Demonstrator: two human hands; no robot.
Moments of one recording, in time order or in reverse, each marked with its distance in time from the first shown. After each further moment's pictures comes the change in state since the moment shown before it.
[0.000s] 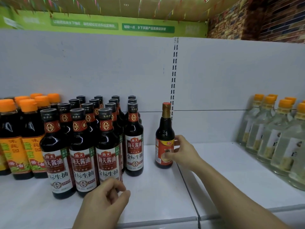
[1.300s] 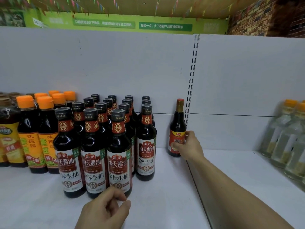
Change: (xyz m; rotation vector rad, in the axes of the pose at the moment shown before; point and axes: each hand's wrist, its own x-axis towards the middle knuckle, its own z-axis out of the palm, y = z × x) left_hand 0.000 -0.013 -0.008 0.006 0.024 -0.133; right_hand 0.073 0.003 0.027 -0.059 0.185 0.042
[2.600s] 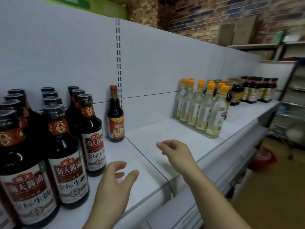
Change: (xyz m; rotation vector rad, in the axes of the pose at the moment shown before) left_hand 0.030 0.020 0.057 -0.320 -0.506 0.114; right_hand -0.206 -0.012 -0.074 0.214 0.362 0.339
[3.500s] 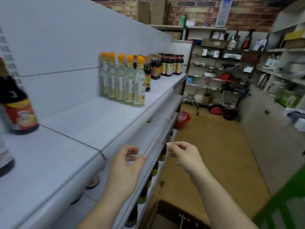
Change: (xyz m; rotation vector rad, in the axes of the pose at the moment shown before) left_hand -0.086 0.005 0.125 -0.075 -0.552 0.192; right_hand -0.179 0.071 -0.146 0.021 0.517 0.307
